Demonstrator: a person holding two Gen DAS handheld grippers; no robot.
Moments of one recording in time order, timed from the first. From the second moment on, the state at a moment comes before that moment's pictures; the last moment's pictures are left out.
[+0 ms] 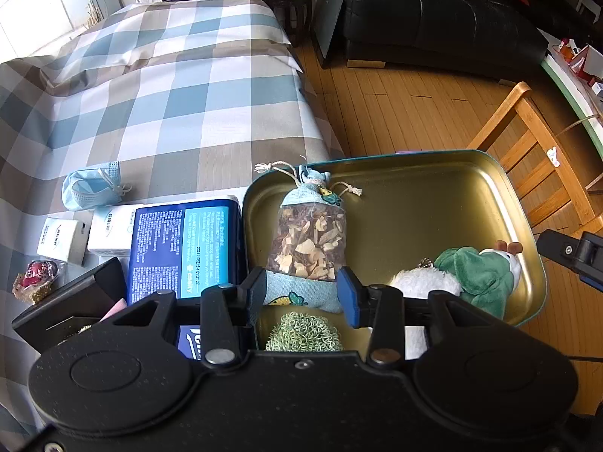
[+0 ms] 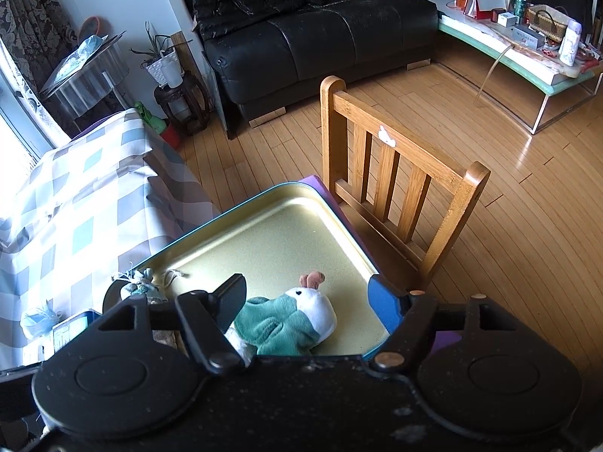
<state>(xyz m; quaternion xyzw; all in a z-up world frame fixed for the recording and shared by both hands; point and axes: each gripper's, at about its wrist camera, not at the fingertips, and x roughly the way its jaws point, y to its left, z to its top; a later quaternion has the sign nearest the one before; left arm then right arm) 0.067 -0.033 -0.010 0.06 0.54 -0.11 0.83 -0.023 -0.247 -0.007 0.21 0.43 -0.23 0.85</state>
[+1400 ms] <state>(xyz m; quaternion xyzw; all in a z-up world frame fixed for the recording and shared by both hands) 0.079 0.162 -0.005 -0.03 0.53 0.01 0.85 -0.009 -0.190 -0.026 0.10 0.47 -0.21 0.85</state>
